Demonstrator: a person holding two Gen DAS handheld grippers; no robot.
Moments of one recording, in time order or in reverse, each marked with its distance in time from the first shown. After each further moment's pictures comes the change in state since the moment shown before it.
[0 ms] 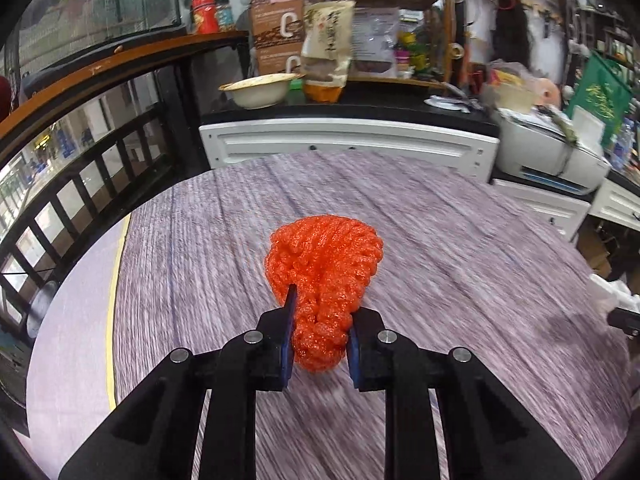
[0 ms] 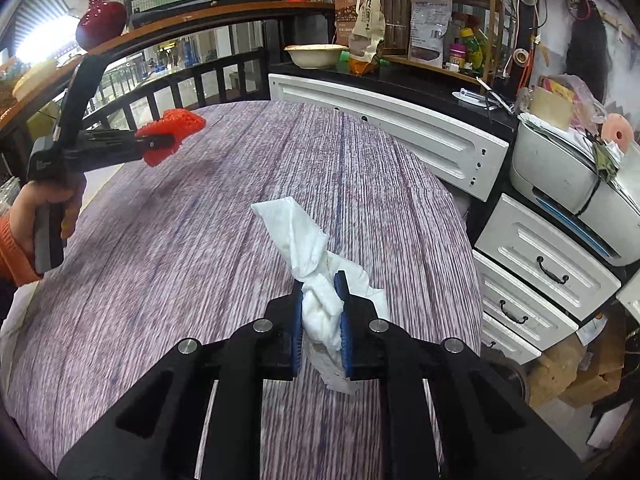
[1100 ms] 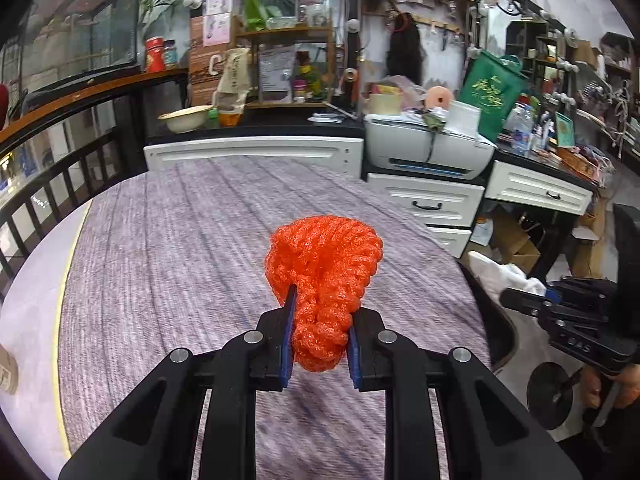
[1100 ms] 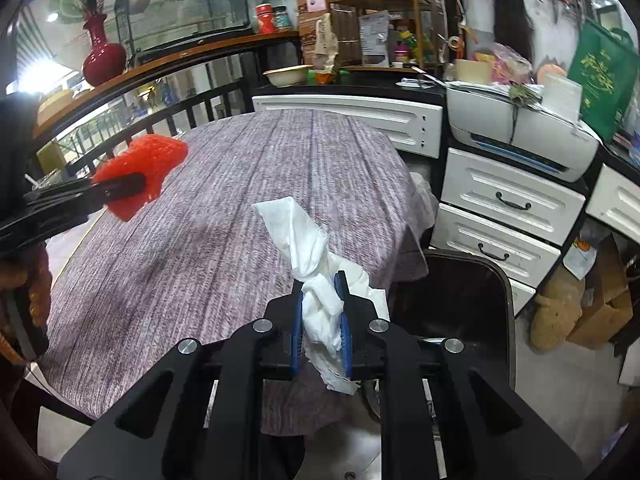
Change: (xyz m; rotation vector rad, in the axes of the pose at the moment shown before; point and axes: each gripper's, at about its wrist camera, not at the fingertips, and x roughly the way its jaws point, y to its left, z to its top) left arm -0.145 -0.152 -0.110 0.042 -0.128 -0.180; right arm -0.118 -0.018 -0.141 0.162 -0.104 -0.027
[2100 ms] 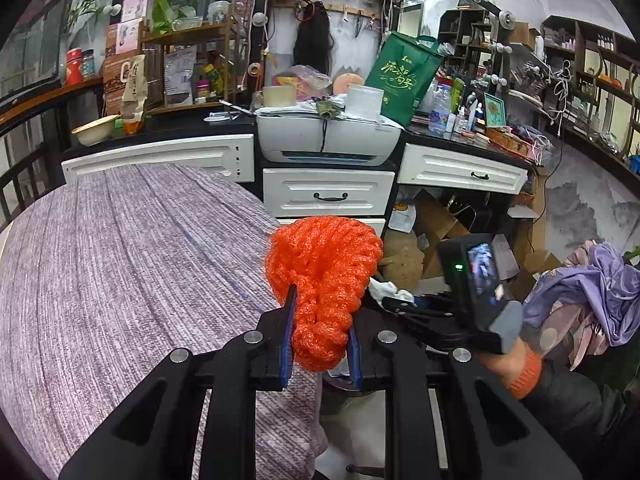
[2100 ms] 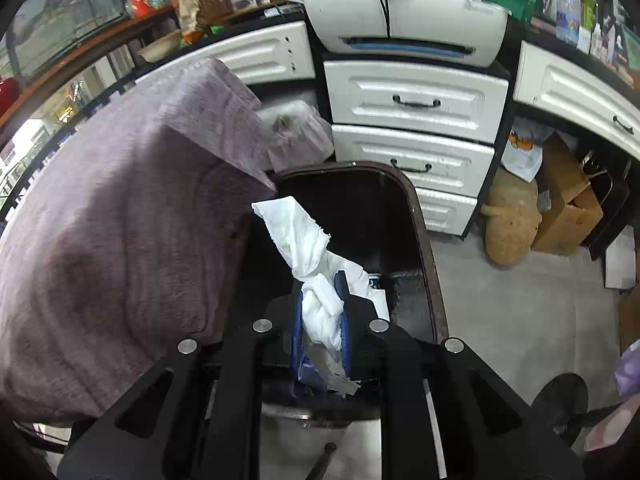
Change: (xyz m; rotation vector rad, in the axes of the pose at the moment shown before) left arm 0.017 -0.121 -0.001 0.074 0.016 -0.233; right arm 0.076 -0.143 -0.060 0.242 0.173 -0.221
